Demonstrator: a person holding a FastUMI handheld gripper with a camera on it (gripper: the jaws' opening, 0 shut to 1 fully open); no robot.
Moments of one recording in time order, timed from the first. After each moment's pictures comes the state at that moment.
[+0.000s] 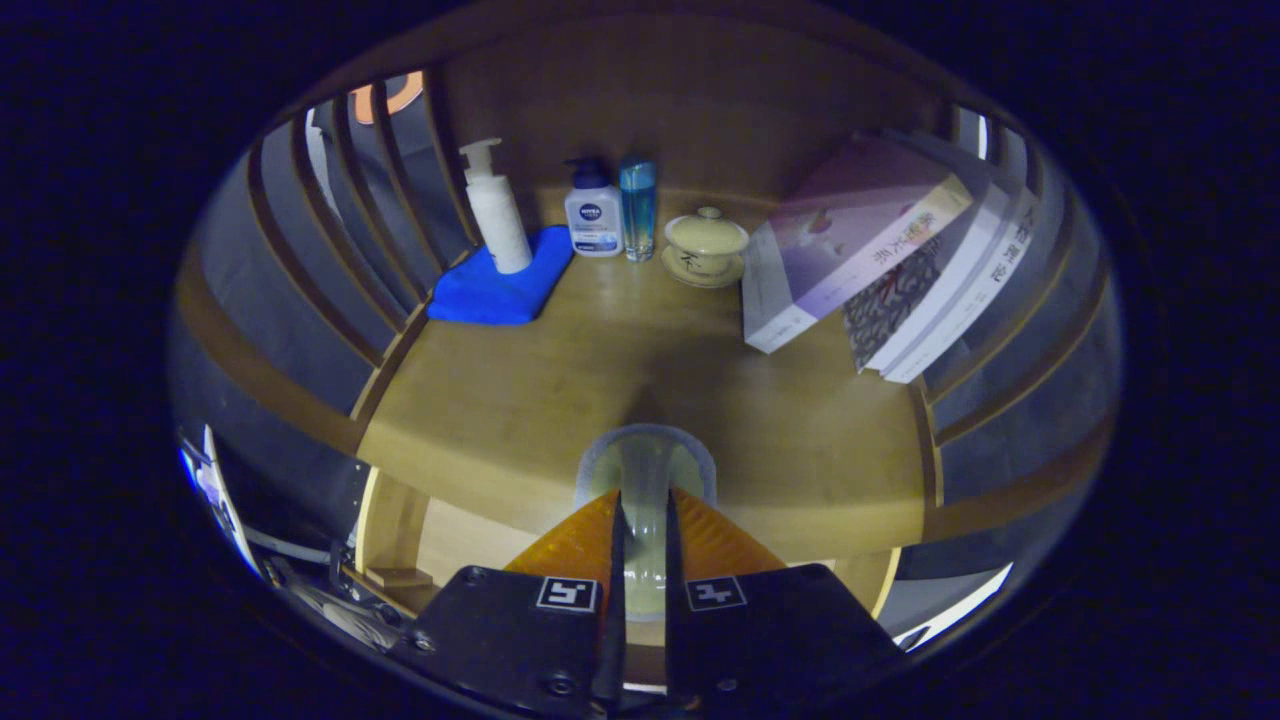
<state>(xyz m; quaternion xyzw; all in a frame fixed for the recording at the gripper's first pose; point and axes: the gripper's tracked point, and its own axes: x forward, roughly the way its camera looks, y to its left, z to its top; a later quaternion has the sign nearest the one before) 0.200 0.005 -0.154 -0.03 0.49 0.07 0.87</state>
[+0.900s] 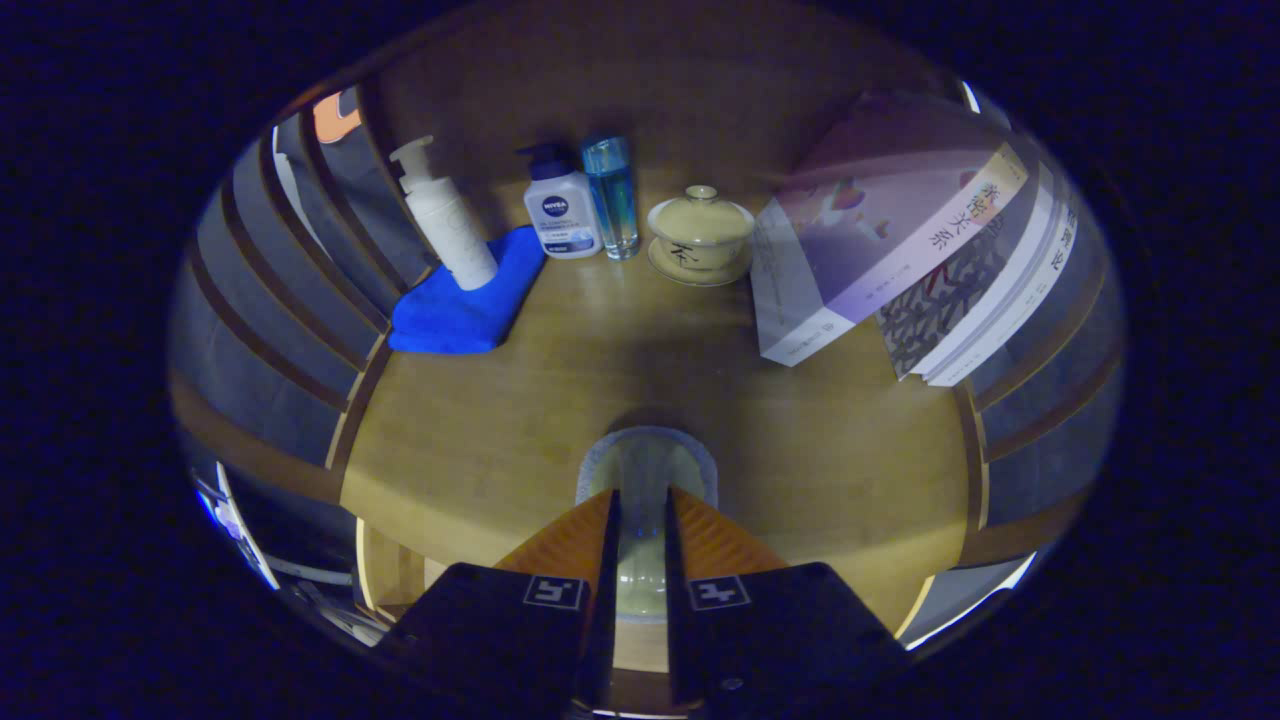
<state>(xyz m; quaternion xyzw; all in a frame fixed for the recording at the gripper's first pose) 0.235 0.008 -0.183 0.02 0.50 0.08 0.86</state>
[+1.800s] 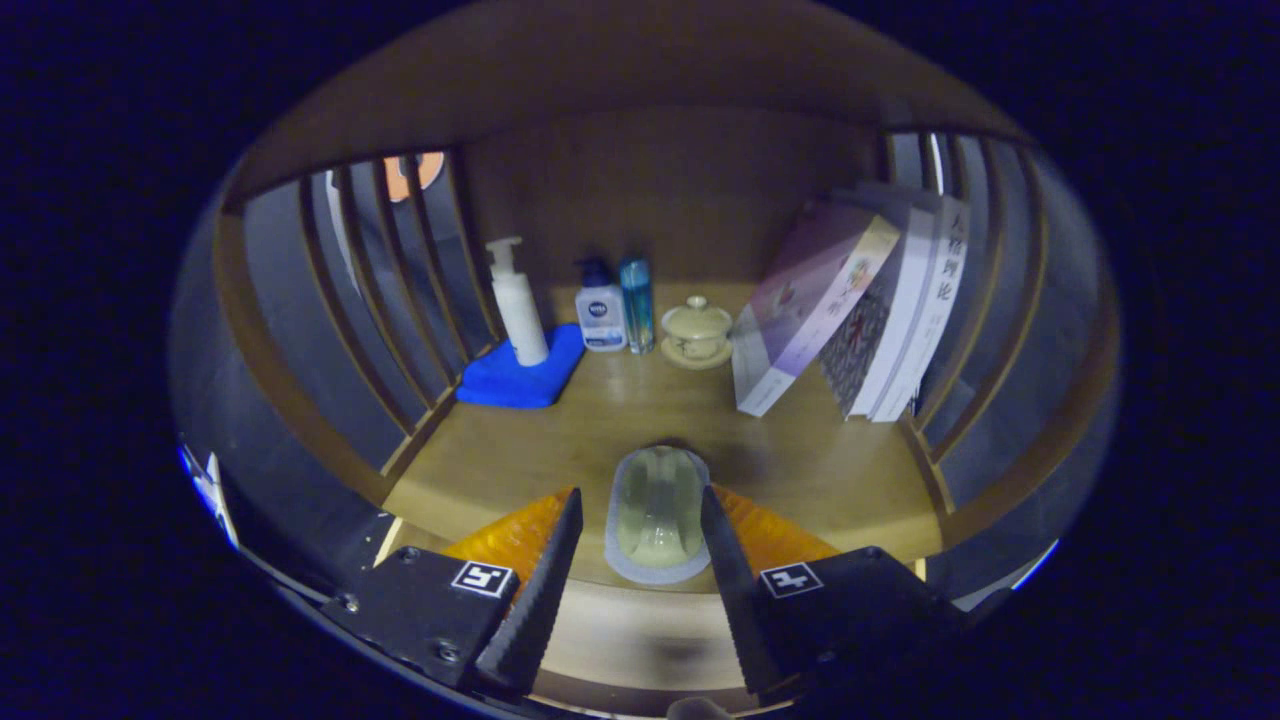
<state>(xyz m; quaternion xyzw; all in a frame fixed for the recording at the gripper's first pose) 0.171 0.007 -0.118 0.02 0.29 0.08 0.95</state>
